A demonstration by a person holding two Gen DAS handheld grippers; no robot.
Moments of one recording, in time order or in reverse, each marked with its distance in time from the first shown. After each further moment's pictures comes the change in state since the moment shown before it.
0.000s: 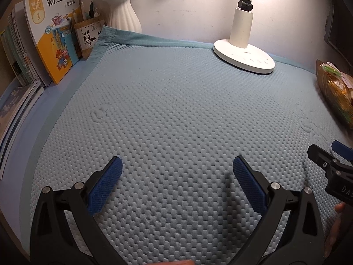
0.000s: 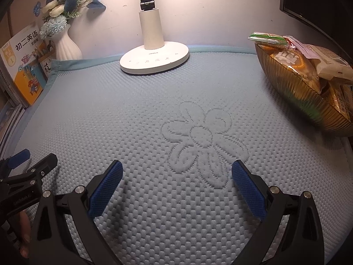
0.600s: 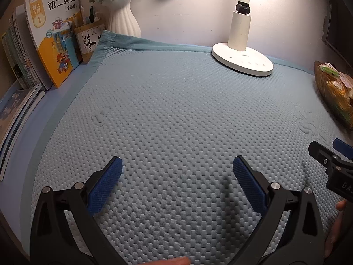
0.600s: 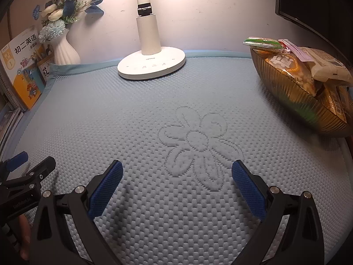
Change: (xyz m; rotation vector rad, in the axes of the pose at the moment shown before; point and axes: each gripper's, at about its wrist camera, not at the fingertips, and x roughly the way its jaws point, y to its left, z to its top) left arm -0.004 -0.002 -0.002 0.005 -0.026 0.006; right arm -0.002 -0.002 0.004 0.006 -0.029 -0.015
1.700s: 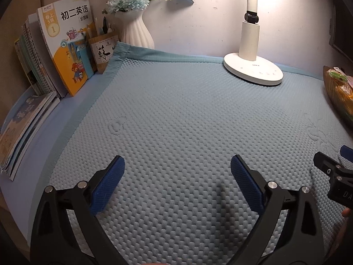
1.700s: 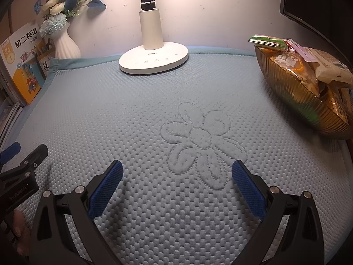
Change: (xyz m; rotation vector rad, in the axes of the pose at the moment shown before) left arm -0.008 0.000 0.001 -0.002 -0.056 0.090; right arm 0.004 0.002 -0.001 -0.024 0.027 -0.004
